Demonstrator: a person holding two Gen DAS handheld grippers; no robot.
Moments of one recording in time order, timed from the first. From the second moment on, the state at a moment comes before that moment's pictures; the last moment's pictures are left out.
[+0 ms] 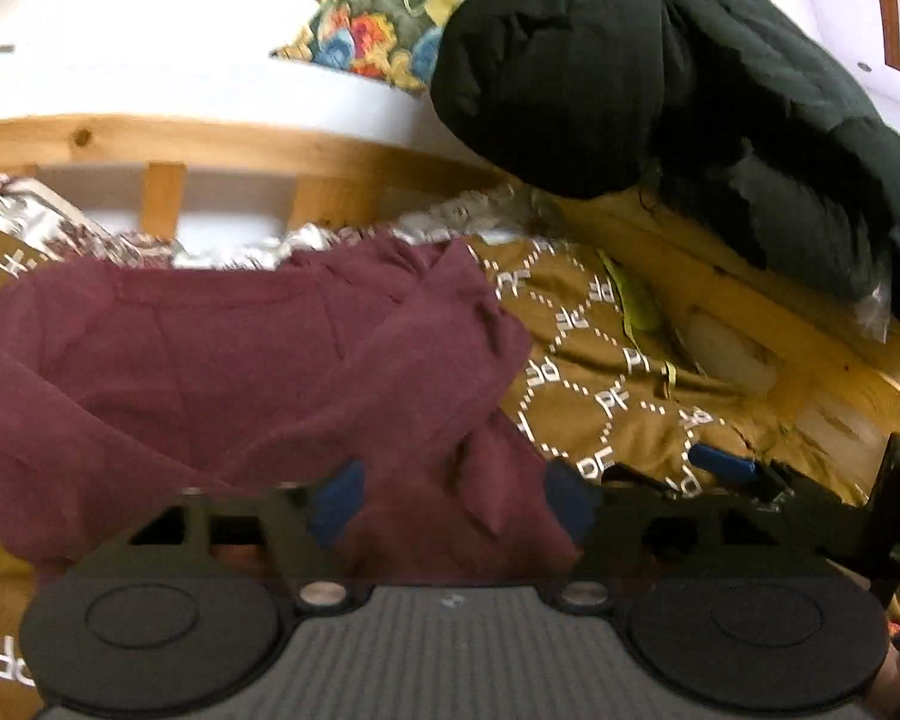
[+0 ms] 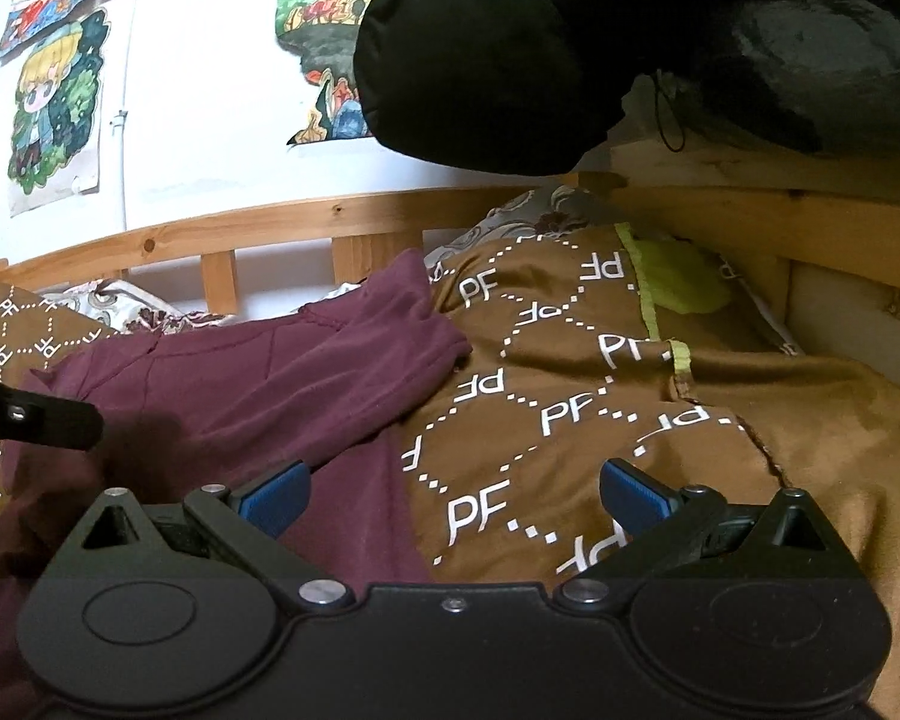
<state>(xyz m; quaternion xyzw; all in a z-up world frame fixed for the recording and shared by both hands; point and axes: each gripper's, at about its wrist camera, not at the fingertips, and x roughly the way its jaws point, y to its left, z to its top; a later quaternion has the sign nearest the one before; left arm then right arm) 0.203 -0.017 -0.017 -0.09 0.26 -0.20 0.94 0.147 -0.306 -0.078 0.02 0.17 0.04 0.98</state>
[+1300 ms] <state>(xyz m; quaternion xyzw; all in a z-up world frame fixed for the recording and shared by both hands) 0.310 0.143 -0.064 0.00 0.35 0.16 0.92 0.155 -0.260 -0.077 0.03 0.12 0.19 0.97</state>
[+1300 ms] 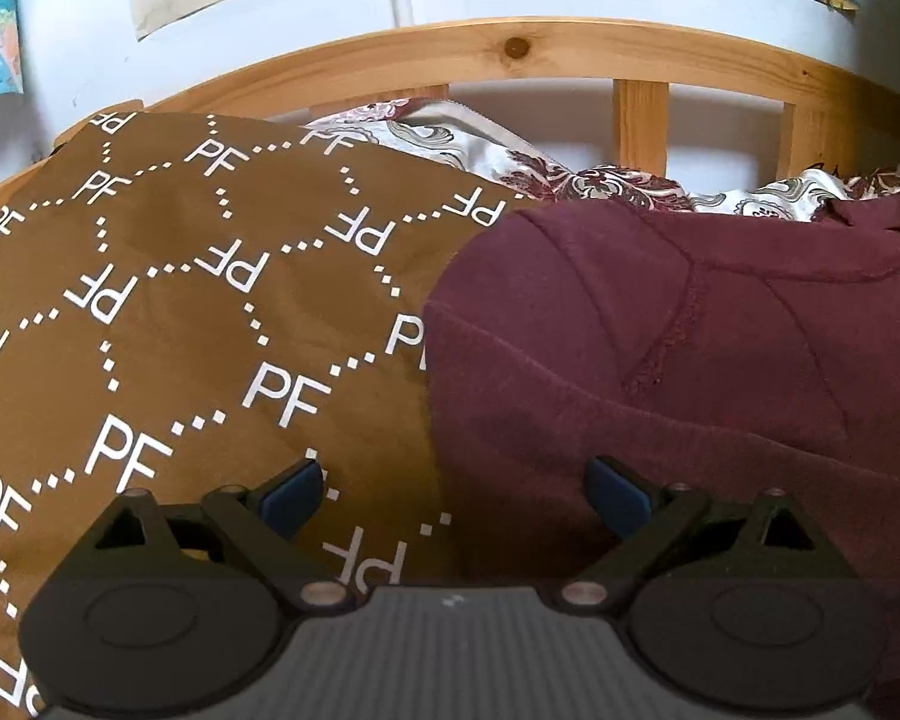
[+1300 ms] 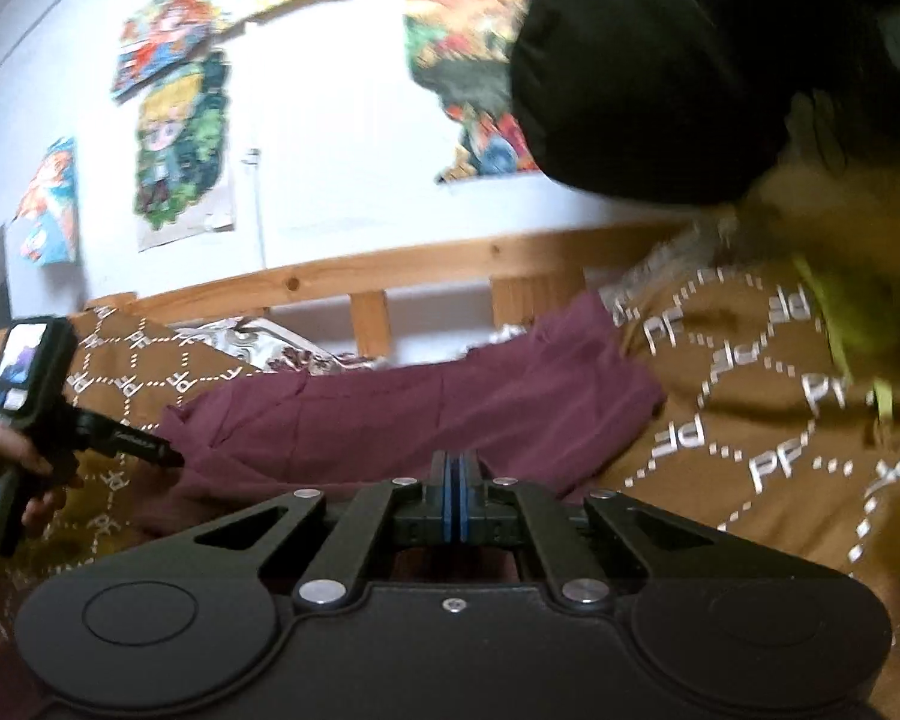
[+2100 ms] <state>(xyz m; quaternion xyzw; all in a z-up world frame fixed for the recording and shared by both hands) 0.309 0.054 -0.075 0.12 0.35 0.10 0.92 0.174 -0.267 -0.104 0.02 0.24 0.14 0.96</state>
